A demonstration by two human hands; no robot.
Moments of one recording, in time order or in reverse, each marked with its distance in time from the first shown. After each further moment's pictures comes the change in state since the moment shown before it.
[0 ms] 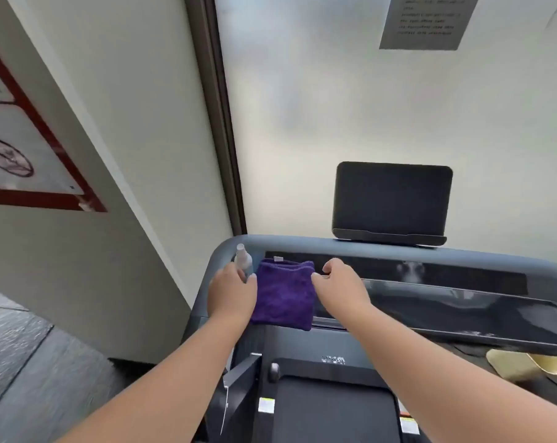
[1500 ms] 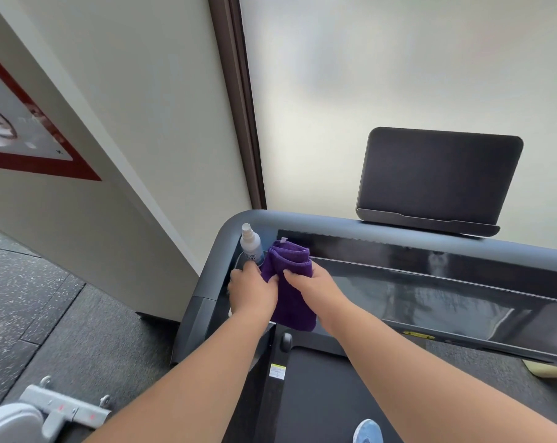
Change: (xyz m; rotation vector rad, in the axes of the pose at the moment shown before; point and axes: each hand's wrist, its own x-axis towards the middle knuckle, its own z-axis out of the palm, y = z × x) left_hand -0.006 0.003 0.050 0.052 -0.158 -0.298; right_hand 0.017 0.003 0.071 0.832 -0.495 0.103
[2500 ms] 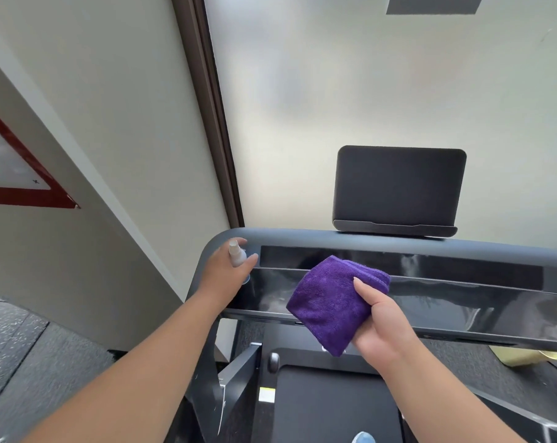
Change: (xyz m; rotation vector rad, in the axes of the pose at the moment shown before) left_hand 0.051 0.002 -0.049 -0.246 -0.067 0.425; right_hand -0.084 -0.014 -0.065 0.801 0.275 0.069
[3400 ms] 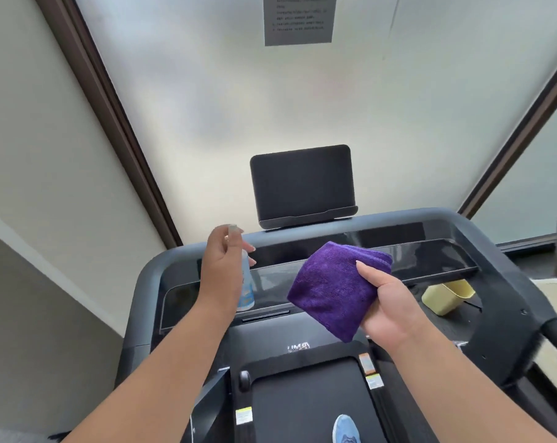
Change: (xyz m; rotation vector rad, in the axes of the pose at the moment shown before) left_hand -0.076 0.128 0.054 -0.592 -0.041 0.187; right_hand -0.099 -0.052 -0.067 0.085 0.107 -0.284
